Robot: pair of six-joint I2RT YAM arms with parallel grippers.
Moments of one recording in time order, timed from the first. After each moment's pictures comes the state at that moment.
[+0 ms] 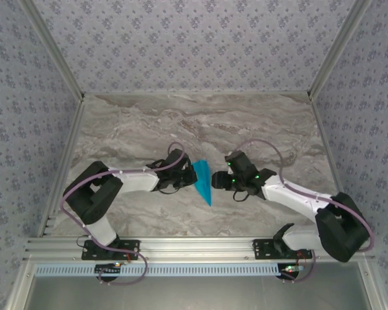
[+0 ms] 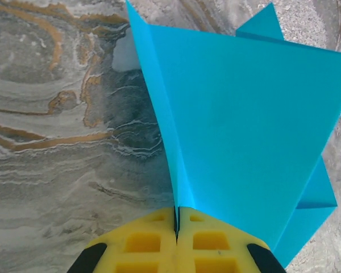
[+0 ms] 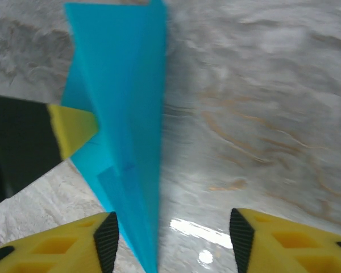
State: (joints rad) left arm -0.79 1.70 0.79 0.03 0.16 -0.99; right arm 0.70 1.31 0.68 -0.31 -0.09 0.65
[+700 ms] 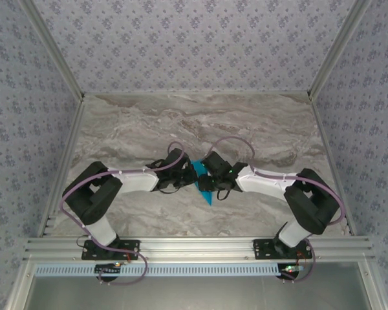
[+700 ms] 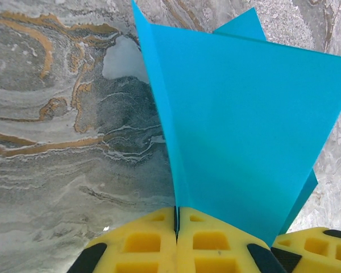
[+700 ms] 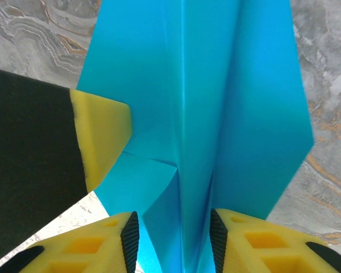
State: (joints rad) left arm -0.79 1.69 0.79 0.05 0.16 -1.00; right arm 0.83 1.58 0.86 -0.35 -0.01 0.60
